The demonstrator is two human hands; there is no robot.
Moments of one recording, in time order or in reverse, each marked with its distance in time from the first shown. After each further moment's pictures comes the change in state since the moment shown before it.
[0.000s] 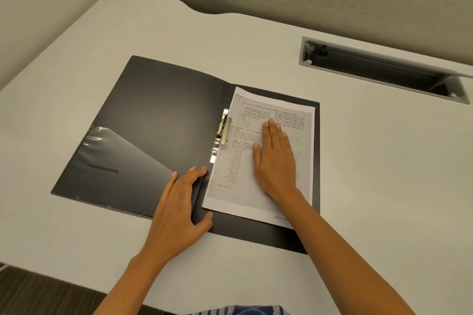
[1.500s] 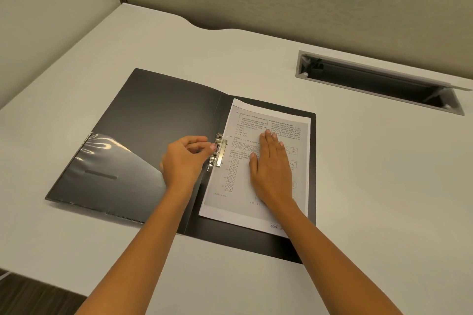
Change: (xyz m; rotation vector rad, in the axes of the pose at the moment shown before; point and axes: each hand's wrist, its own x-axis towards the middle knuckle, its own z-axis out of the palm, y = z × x) left_hand 0.107 0.044 -0.017 -0.363 0.320 -0.464; right_hand 0.000 0.003 0.003 0.033 0.030 0.003
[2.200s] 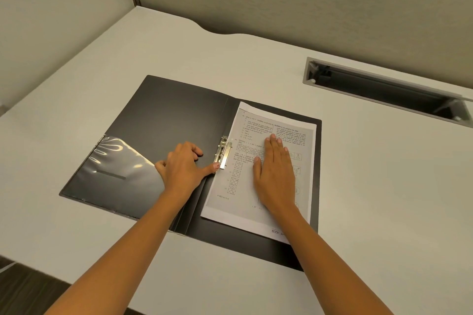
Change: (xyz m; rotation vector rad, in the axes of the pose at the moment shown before) left_hand 0.010 -0.025 -0.001 0.499 -0.049 0.128; right_hand -0.001 -0.001 0.000 0.019 0.013 0.010
